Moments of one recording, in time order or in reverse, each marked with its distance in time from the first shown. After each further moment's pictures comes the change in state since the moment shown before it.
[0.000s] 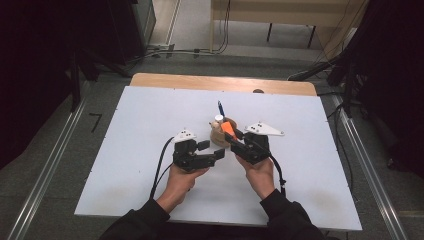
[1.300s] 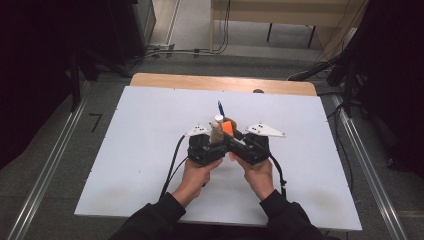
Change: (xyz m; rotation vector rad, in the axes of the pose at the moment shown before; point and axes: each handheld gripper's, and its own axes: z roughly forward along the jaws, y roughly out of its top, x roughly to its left) left arm -0.007 0.009 0.033 -0.024 -0.073 -0.070; right arm 0.000 -0.002 -0.002 -0.024 0.042 0.027
